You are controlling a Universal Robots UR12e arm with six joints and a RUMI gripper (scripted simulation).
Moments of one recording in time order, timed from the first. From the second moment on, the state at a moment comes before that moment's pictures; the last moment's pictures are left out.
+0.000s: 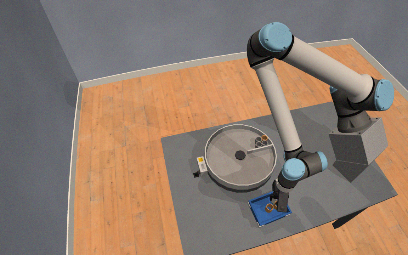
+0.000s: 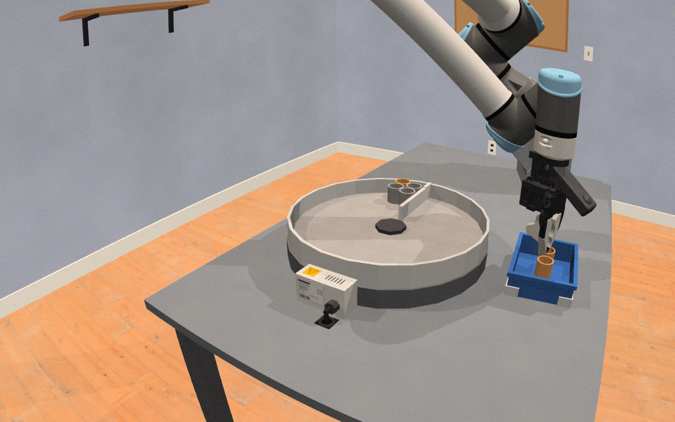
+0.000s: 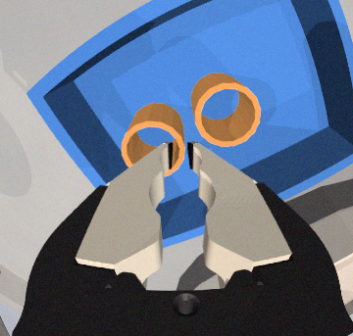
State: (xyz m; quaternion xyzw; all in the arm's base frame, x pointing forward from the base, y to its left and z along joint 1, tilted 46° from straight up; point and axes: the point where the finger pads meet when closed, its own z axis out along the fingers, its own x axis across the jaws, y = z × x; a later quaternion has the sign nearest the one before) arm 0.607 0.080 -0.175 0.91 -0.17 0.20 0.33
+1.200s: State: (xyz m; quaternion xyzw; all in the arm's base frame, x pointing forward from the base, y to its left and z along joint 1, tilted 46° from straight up) arm 0.598 0.105 -0.148 0.91 -0.16 0.20 0.33
